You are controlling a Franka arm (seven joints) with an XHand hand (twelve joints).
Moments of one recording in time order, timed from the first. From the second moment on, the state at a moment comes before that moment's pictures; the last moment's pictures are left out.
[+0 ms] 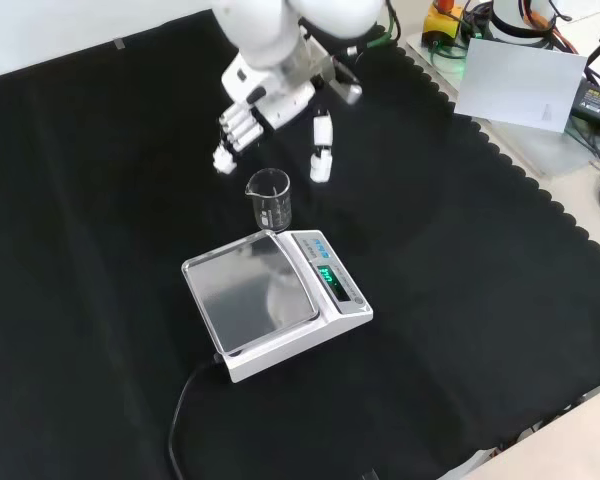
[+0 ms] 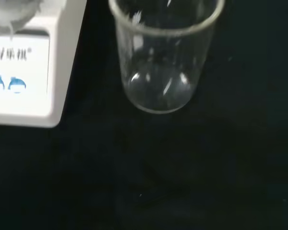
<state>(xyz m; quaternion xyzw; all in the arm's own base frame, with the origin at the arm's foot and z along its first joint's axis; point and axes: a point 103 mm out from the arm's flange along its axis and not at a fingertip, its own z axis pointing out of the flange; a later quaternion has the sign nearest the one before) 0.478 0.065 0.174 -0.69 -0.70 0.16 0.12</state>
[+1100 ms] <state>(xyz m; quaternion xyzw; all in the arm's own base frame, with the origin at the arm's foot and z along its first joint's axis) 0.482 0.066 0.123 -0.69 -0.69 0.19 0.11</state>
